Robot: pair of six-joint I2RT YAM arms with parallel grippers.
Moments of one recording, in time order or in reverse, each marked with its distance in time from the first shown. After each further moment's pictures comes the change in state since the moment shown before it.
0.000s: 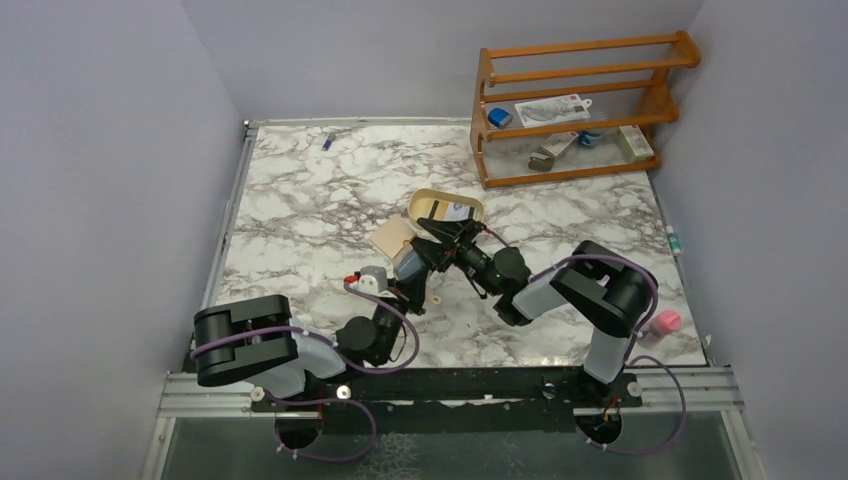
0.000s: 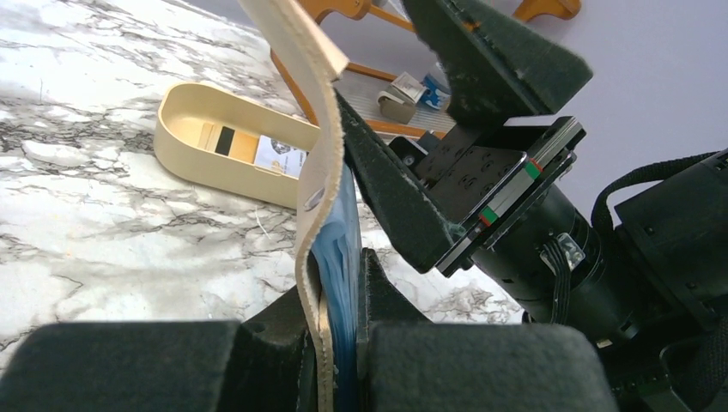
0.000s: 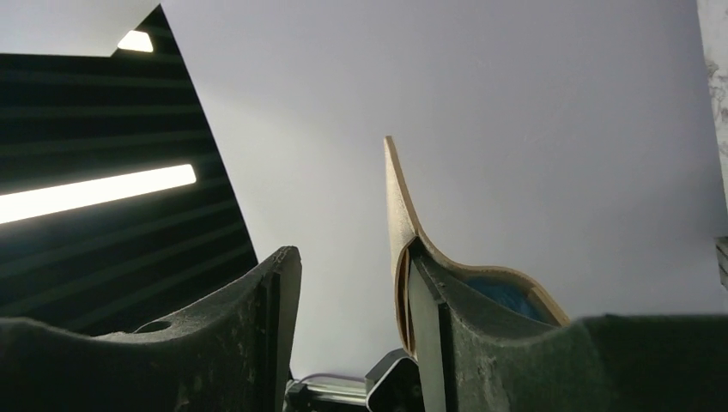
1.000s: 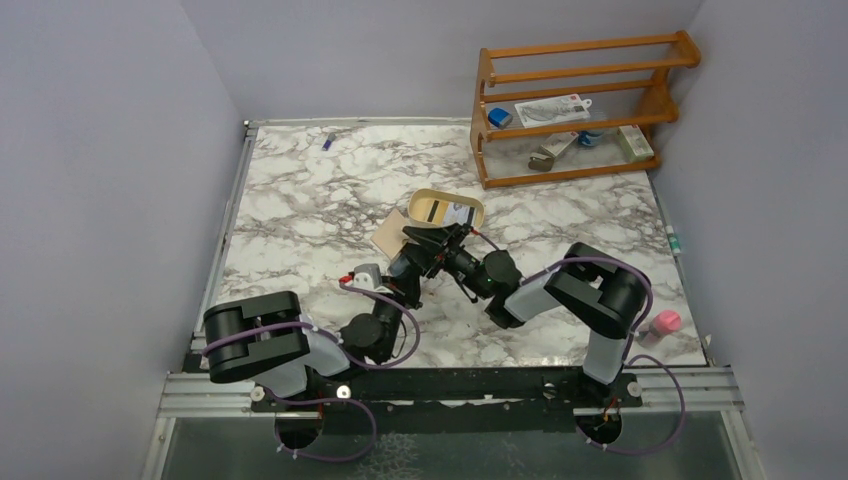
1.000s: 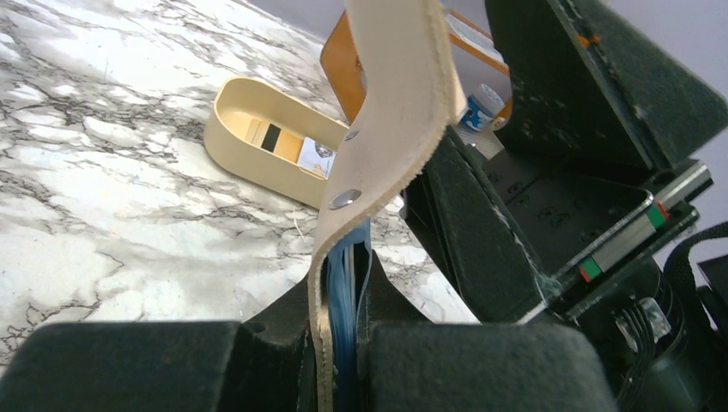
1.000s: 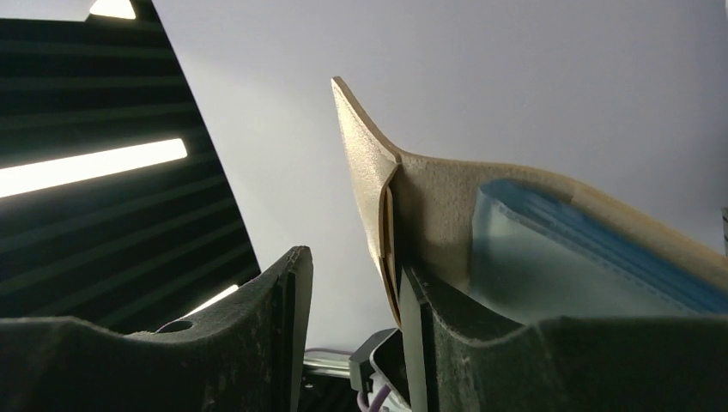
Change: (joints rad) left arm 0.034 0.061 0.009 0.003 -0.097 -0.078; right arm 0.073 0.026 0.049 -0.003 -0.015 -0.013
